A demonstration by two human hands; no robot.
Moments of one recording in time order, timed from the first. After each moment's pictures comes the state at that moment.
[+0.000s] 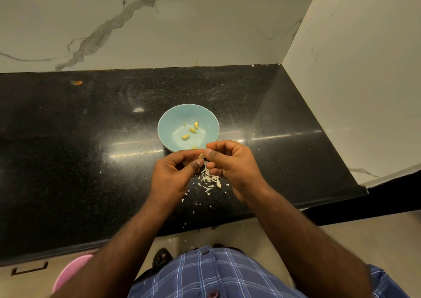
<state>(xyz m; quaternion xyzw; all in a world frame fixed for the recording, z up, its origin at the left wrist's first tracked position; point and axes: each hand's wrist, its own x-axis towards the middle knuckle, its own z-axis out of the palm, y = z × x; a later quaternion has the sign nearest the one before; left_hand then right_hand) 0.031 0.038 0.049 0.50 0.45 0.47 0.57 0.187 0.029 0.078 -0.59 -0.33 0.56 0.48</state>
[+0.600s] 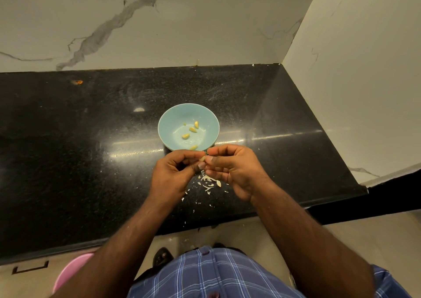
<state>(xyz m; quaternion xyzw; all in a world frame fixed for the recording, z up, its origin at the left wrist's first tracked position) 0.028 0.039 0.043 0.54 0.43 0.47 0.55 0.192 0.026 0.086 -0.56 -0.25 0.64 0.46</state>
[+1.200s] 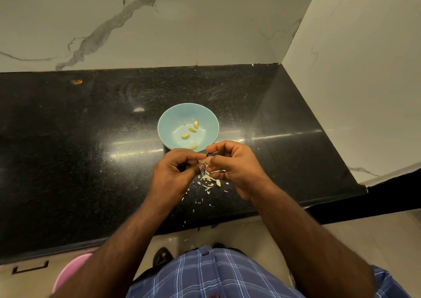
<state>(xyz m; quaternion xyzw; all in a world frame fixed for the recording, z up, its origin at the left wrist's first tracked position) 0.024 0.042 0.038 0.61 0.46 0.45 0.47 0.193 0.025 0.087 -0.59 -0.36 0.59 0.42</state>
